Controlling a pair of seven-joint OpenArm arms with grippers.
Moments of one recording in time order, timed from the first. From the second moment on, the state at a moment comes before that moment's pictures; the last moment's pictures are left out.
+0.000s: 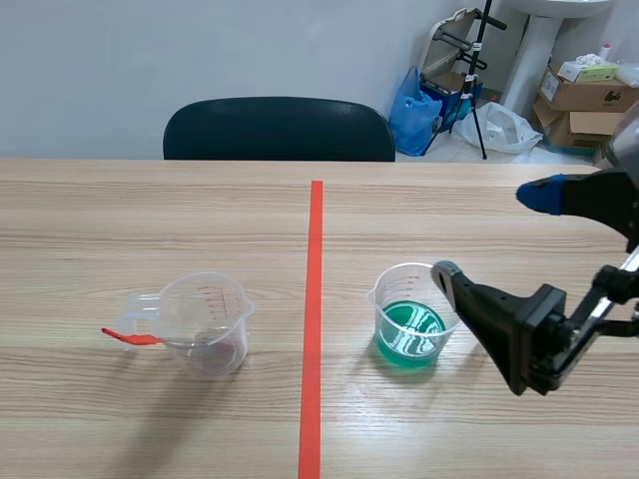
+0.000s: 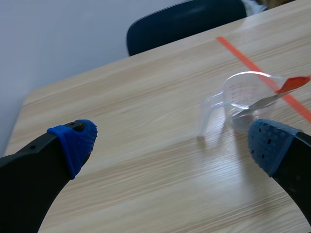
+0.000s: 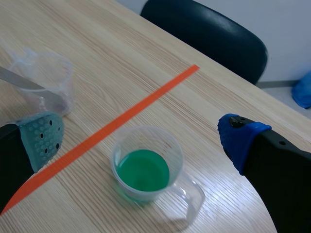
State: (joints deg) left arm 80.4 -21.5 -36.1 111.9 -14.5 -19.0 -42.1; right arm -33.6 36.0 4.3 113.9 16.0 28.6 8.0
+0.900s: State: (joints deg) left arm 80.4 -18.0 -36.3 107.9 -9.9 -19.5 -44.3; right arm -4.9 31.8 -34.9 102.6 2.2 32.6 5.4
